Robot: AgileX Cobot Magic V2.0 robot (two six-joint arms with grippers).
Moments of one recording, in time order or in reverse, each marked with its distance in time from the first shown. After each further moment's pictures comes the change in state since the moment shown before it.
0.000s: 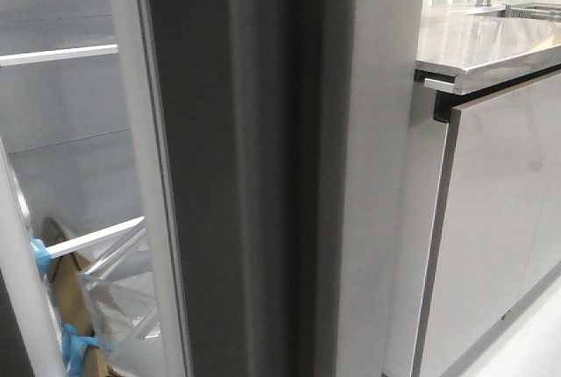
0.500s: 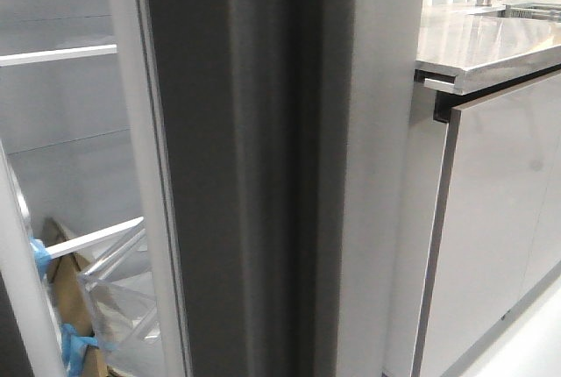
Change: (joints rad) left arm 0.000 0.000 0.000 0.000 0.000 0.000; right arm 0.000 0.153 -0.566 -0.002 0.498 0.000
